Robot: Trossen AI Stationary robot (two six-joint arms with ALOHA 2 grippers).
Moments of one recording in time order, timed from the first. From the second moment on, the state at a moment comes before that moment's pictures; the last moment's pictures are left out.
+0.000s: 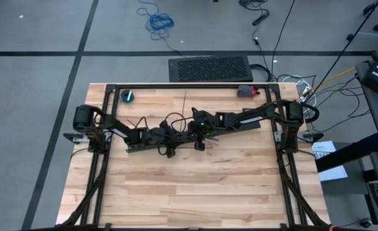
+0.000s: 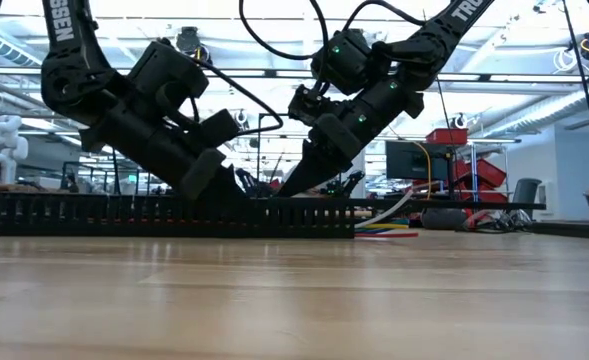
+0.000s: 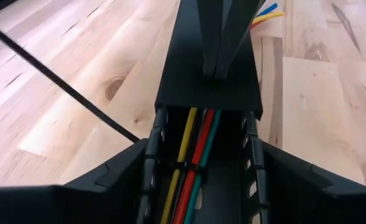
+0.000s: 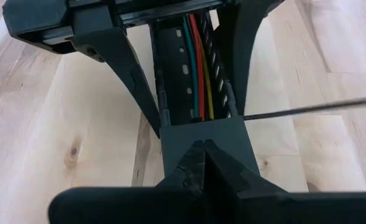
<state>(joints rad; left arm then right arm) 0.04 1.75 0.47 0.75 -0.18 -0.10 -0.15 1.92 1.04 0.06 -0.14 -0.11</state>
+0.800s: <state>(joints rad) 0.04 1.75 0.47 0.74 -0.16 -0.09 -0.13 1.96 1.10 0.14 -0.16 -0.10</state>
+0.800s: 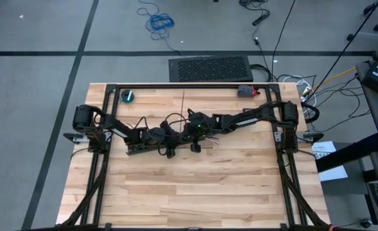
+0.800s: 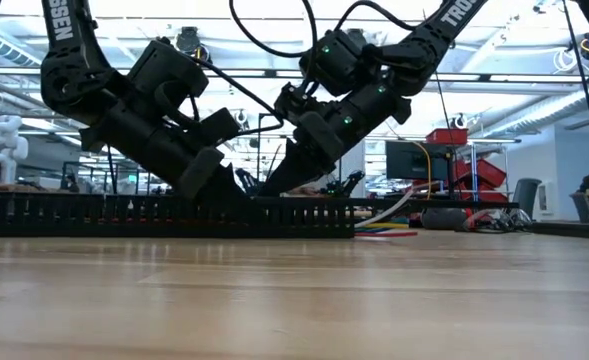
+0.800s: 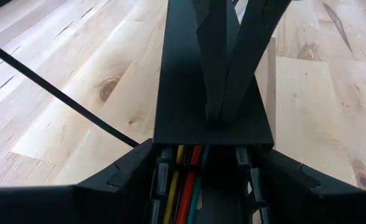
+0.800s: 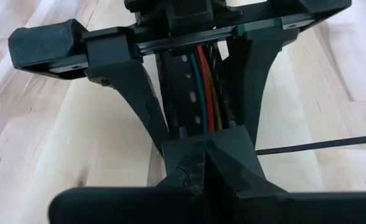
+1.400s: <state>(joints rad) 0.04 1.68 0.48 0.59 -0.08 -0.13 -0.13 1.93 1.10 0.08 -0.16 -0.10</state>
